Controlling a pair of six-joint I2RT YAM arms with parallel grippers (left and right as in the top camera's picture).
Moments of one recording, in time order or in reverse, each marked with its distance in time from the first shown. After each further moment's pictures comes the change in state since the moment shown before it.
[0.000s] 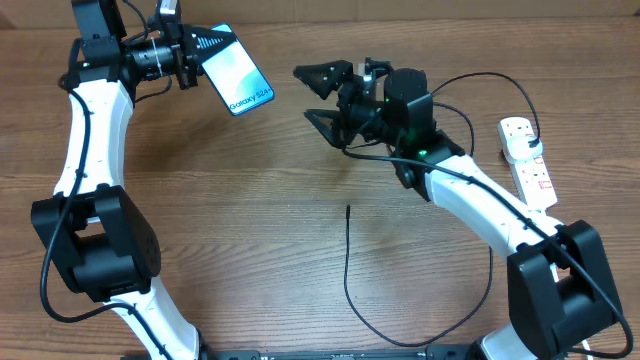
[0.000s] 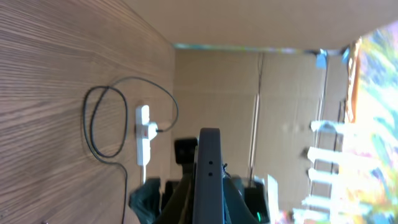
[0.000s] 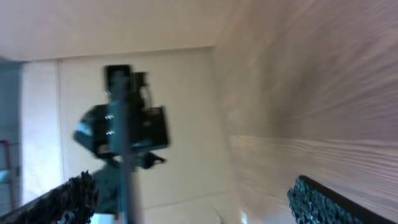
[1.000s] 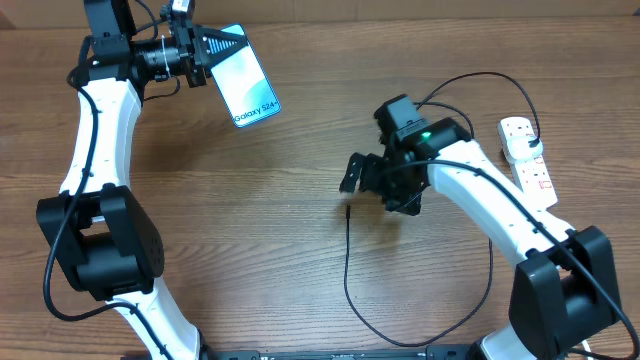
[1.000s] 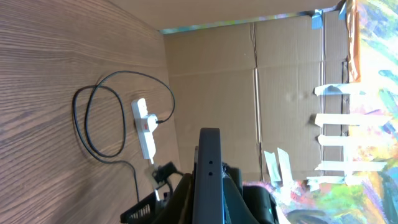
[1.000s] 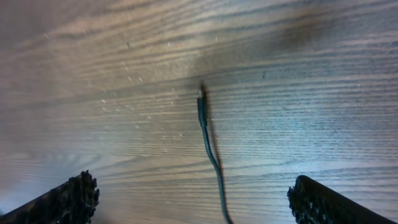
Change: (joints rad) left arm -0.031 0.000 0.000 0.000 0.065 0.153; right arm 0.032 0.000 0.159 -1.302 0.301 -0.765
